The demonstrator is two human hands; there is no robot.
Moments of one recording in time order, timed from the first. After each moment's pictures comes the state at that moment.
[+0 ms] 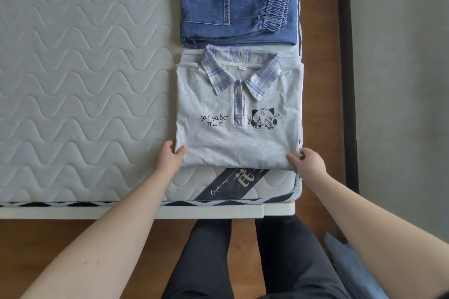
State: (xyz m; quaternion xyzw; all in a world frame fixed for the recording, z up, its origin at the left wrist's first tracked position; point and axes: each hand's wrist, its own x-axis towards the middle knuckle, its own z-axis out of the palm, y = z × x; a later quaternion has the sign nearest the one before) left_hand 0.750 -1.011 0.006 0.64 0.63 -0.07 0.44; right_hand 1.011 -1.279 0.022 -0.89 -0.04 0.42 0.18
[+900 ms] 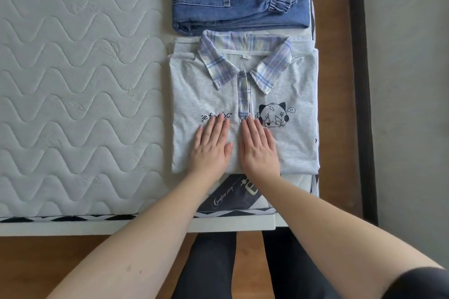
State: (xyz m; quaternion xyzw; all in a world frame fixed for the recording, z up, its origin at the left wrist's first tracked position) left_hand 0.817 -1.064 -0.030 0.94 0.28 -0.14 0.12; right_hand 0.916 -1.176 -0.032 -0.89 -0.40 0.20 0.11
